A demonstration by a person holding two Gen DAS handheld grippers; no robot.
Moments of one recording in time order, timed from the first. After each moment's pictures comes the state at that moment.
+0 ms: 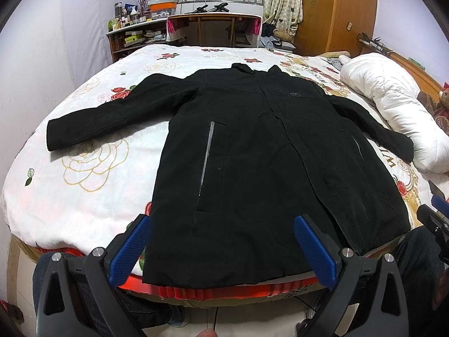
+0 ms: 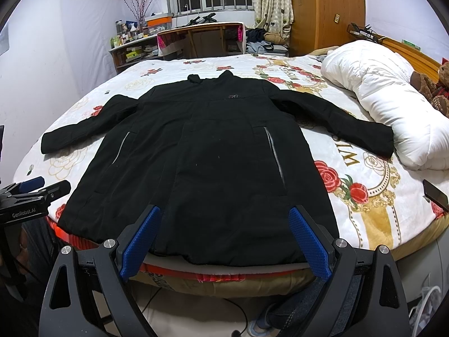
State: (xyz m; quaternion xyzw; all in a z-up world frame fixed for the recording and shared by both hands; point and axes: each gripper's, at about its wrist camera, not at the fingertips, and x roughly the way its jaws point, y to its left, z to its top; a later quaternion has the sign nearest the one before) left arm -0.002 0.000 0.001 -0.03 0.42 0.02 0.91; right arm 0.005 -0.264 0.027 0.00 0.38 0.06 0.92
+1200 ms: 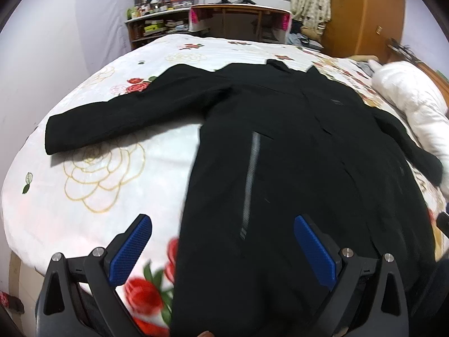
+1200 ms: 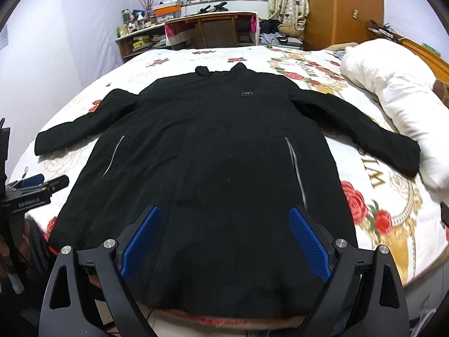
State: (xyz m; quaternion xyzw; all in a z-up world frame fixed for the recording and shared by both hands) left arm 0.079 0.053 -0.028 -0.04 0.43 0.08 0.90; right arm 0.089 -0.247 0.009 -0.01 0.41 0.09 0.91
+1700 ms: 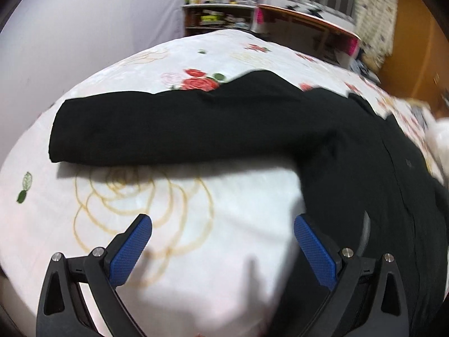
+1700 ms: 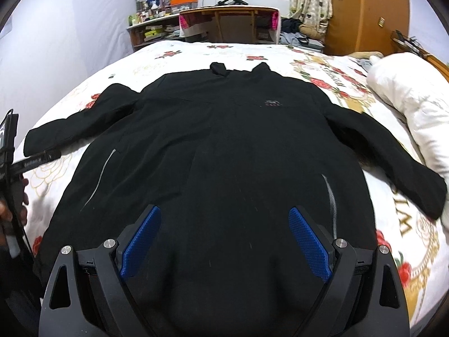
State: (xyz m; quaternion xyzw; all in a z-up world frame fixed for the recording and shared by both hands) left arm 0.164 0.177 -0.061 -0.13 0.41 0.18 0.88; right arm 0.177 -0.210 -0.012 -0.04 0.41 0.13 0.90
